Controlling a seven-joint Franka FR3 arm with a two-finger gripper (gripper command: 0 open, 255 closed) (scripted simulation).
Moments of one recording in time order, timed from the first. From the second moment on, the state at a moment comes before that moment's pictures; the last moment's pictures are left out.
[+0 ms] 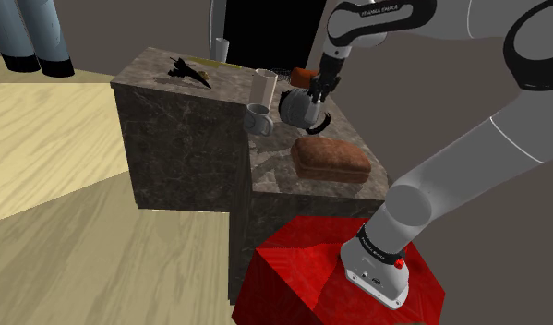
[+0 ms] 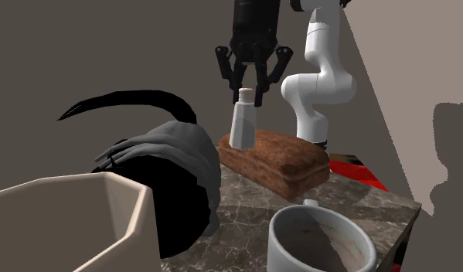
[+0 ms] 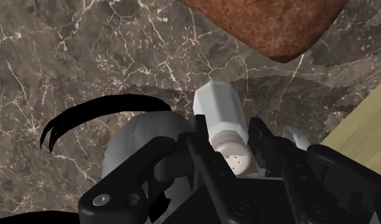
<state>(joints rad) -0.16 -0.26 -0.18 -2.21 -0.12 1.98 -0.09</state>
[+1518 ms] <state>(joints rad) -0.05 0.10 -0.05 -1.59 -0.07 1.71 0.10</state>
